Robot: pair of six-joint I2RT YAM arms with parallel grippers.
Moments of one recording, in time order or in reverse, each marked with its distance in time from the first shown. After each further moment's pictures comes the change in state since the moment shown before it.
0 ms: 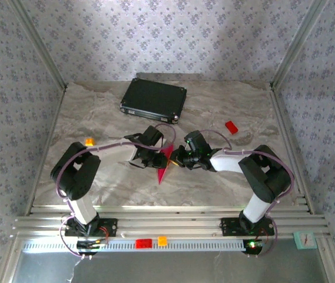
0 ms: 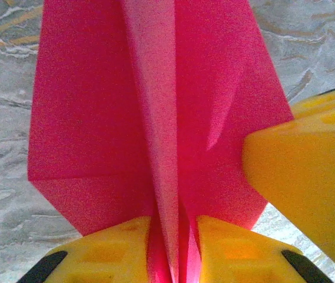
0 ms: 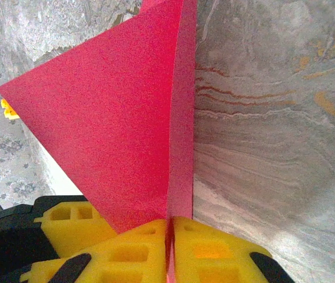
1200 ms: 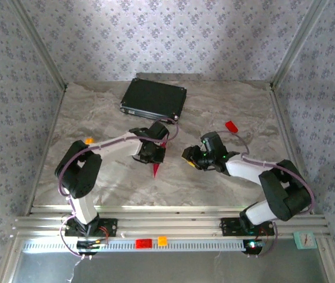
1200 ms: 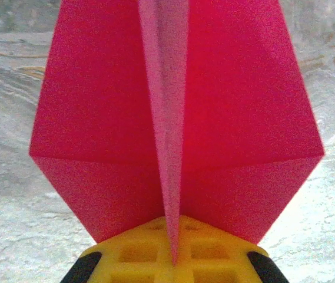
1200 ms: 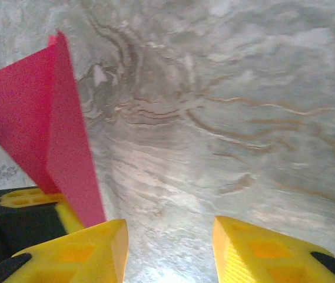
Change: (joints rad) left arm -0.032 0.044 0.175 -0.256 -0.257 -0.121; right arm -0.131 -0.233 -0.138 -0.138 0.029 -0.066
